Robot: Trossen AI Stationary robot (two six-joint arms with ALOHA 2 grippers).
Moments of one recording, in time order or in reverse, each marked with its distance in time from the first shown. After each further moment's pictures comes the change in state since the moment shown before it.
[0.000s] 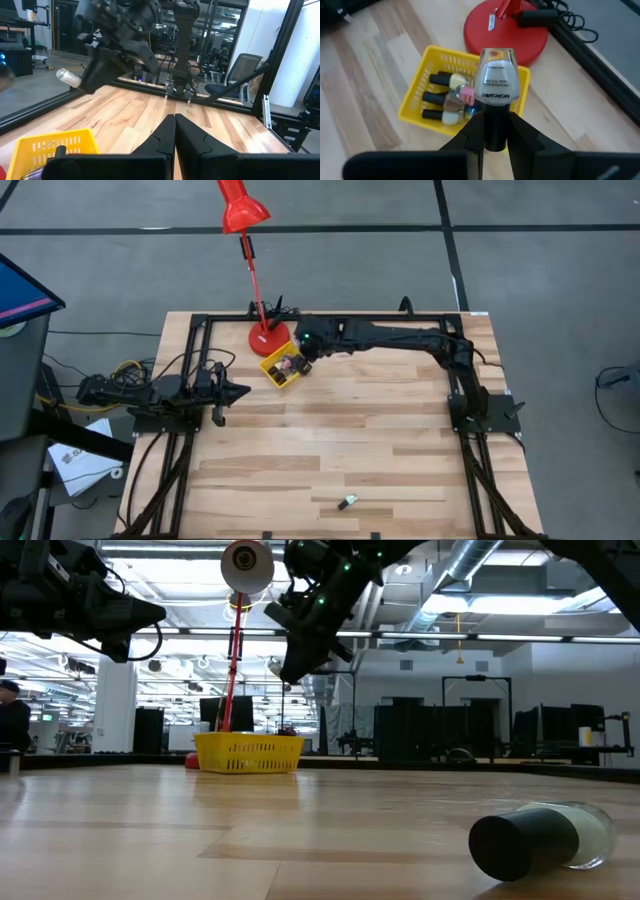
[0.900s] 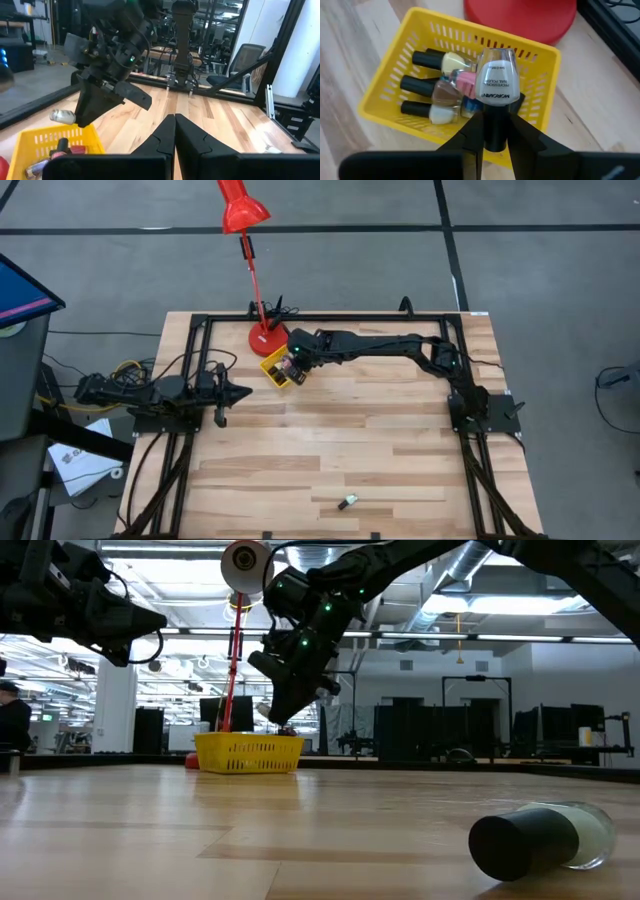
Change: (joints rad) left arm 0.000 0.029 0.000 -0.017 -0.001 0.006; right arm 0.009 0.148 0.004 0.075 0.026 -0.038
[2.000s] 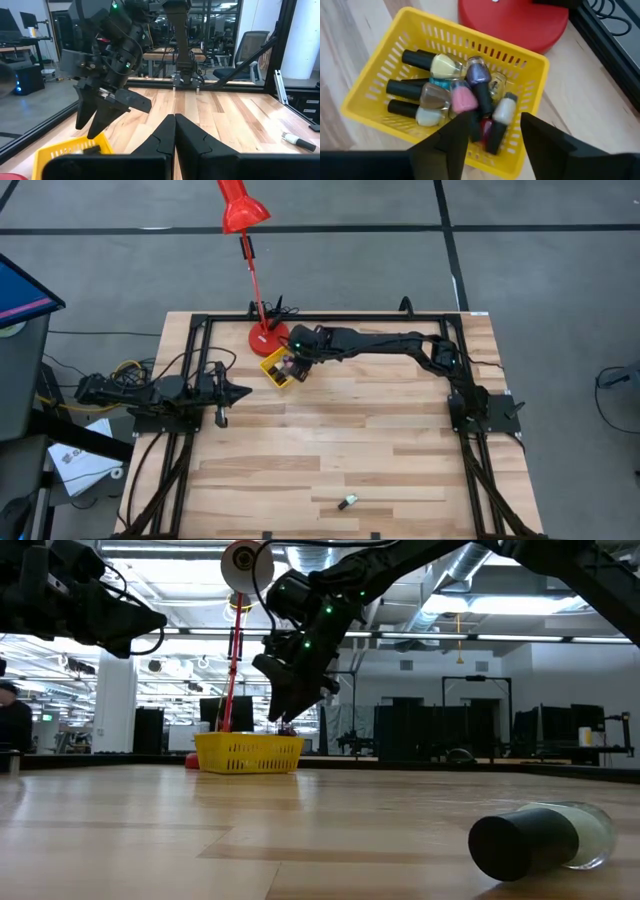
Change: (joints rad) left arm 0.000 -0.004 0.000 0.003 -0.003 0.156; right arm -0.015 -0.001 0.000 0.006 0.000 -0.075
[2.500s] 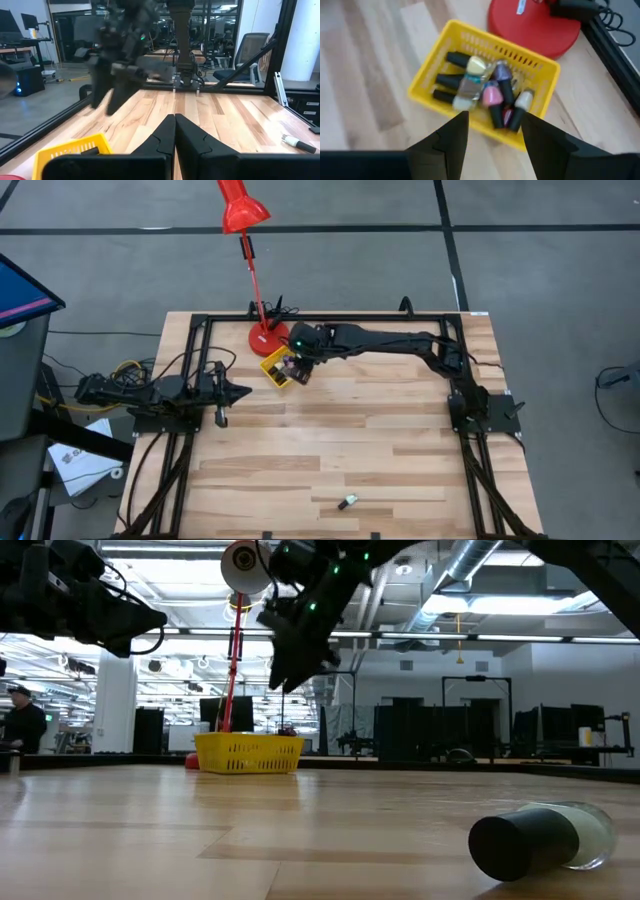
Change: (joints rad) left arm 0.000 0.001 0.000 0.011 0.000 0.000; right arm 0.038 -0.062 0.082 -0.159 -0.058 -0.006
